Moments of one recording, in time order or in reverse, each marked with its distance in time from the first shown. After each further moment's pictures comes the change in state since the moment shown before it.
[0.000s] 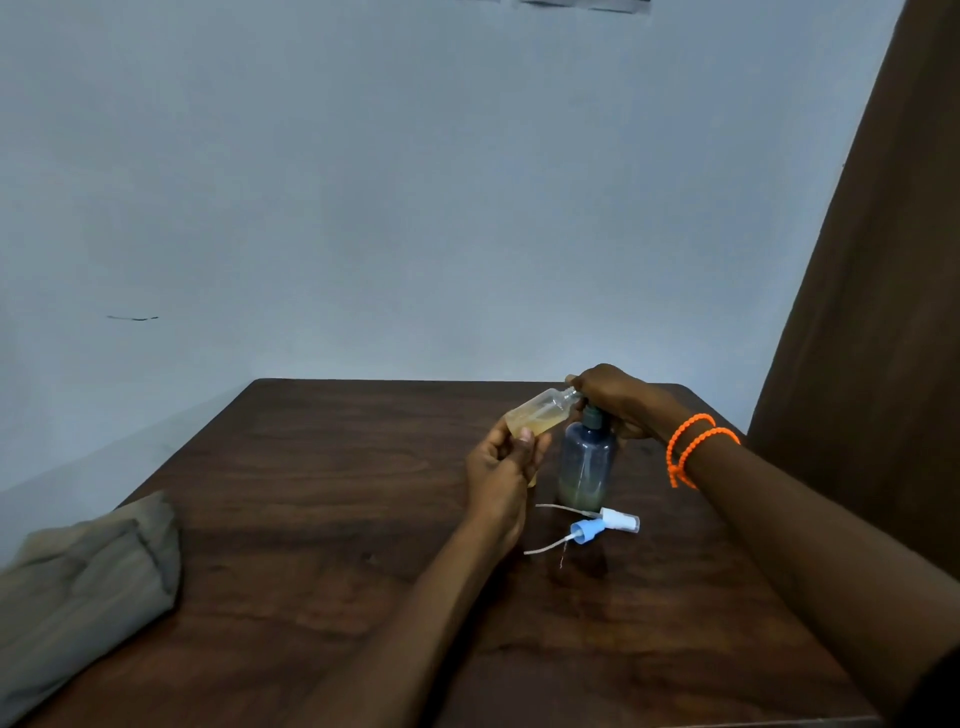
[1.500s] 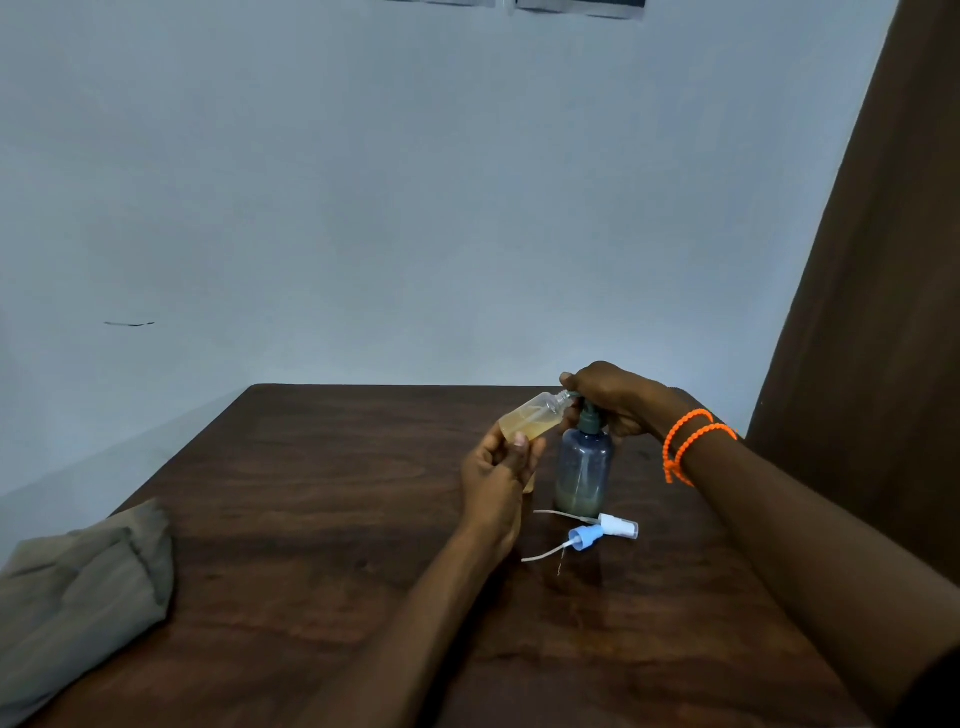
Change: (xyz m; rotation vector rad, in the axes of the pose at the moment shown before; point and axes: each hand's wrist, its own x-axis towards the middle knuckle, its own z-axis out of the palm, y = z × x) left_hand 0.003 0.001 -0.003 -0.017 0.018 -0.013; right_hand 0.003 -0.010 -0.005 -0.097 -0.049 0.078
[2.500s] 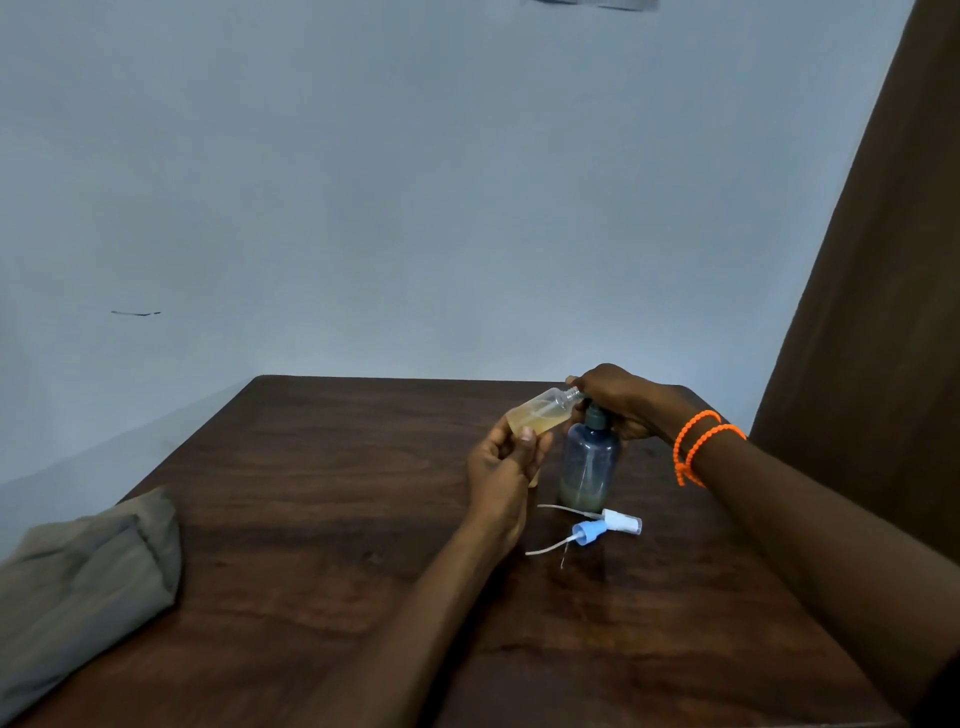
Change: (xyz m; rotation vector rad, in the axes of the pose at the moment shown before) left_hand -0.001 0.000 0.003 -0.003 -0.009 0.016; right_hand -0.006 0.004 0.006 0.102 0.019 -0.033
